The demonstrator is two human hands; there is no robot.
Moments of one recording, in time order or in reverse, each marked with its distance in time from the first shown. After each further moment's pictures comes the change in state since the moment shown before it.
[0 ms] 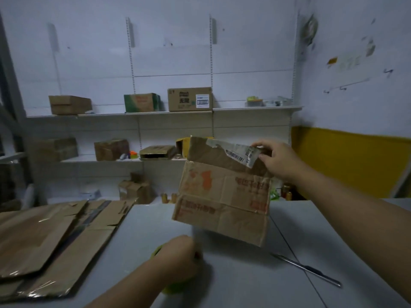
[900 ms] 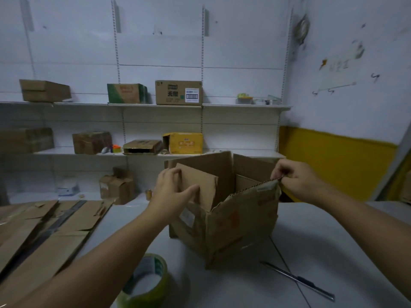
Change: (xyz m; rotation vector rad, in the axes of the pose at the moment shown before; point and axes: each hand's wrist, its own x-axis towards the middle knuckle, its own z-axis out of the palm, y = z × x) left_hand 0.045 0.016 -0.074 -0.796 0.589 0.108; right_hand -0.021 0.058 -0.017 -0.061 -0.096 0.030
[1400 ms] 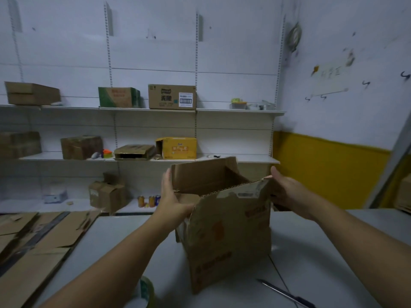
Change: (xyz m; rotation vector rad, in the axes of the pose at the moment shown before) left_hand 0.033 -0.018 0.034 -0.323 -0.144 -0.018; right_hand 0.027 0.032 0.020 0.611 -0.181 0.366
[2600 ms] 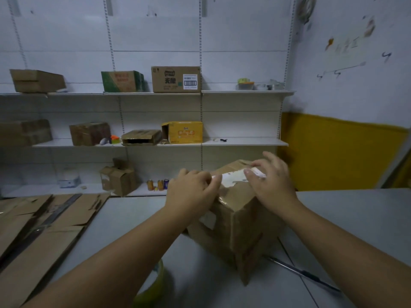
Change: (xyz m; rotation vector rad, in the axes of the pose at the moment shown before) left_hand -0.021 0.019 0.027 0.902 0.018 0.253; right_hand -0.011 0.018 0.075 -0.632 0.499 -0.399
